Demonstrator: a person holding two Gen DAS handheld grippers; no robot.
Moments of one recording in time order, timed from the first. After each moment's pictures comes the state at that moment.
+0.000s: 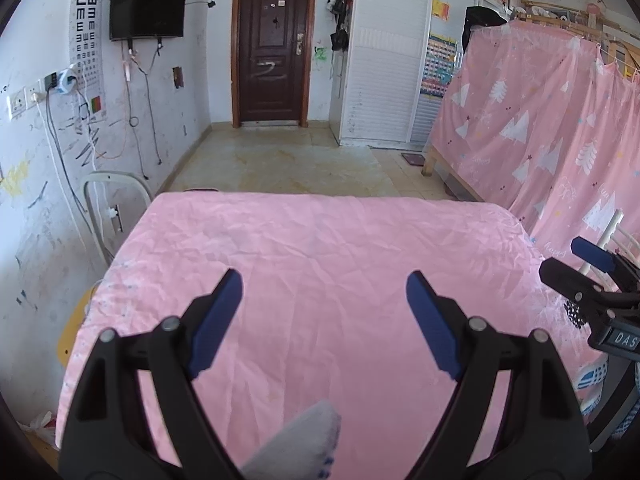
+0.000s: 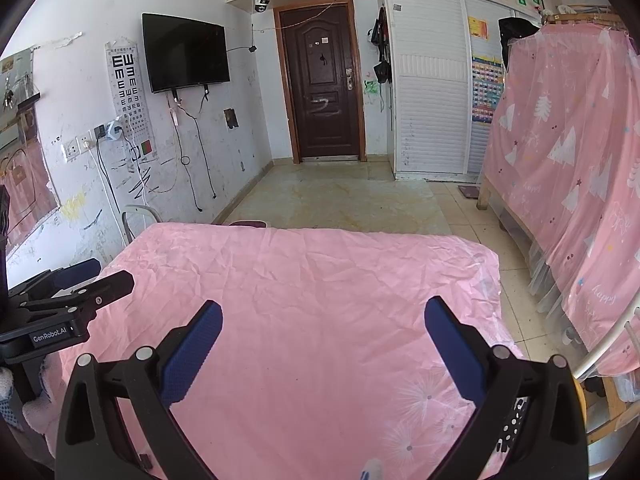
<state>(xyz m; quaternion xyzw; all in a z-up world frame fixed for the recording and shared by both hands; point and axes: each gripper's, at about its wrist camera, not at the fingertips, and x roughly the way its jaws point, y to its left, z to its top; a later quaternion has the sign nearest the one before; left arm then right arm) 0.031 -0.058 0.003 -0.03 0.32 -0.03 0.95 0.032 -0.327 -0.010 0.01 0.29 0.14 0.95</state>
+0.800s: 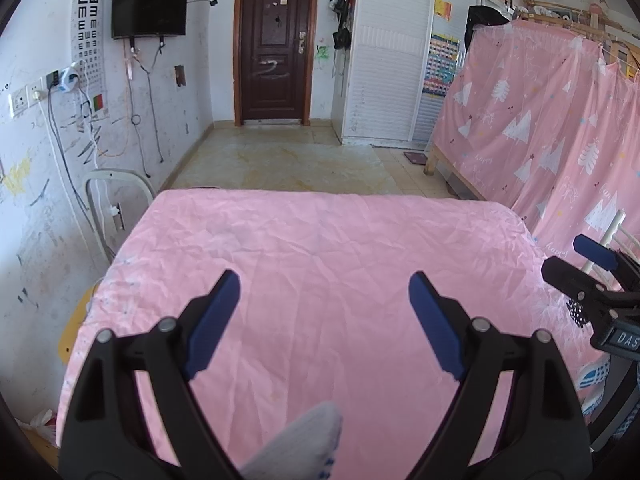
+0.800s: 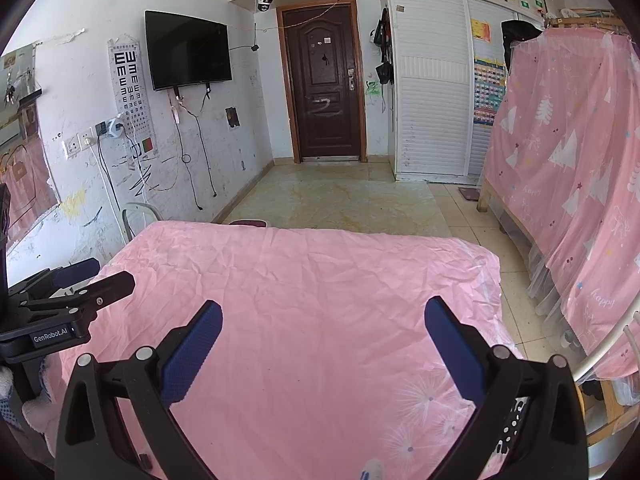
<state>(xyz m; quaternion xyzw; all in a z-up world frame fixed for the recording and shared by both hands) 0.032 -0.056 0.000 -0.03 0.32 -0.03 0.94 0.032 -0.325 -0.007 0.00 0.29 0.14 0.95</state>
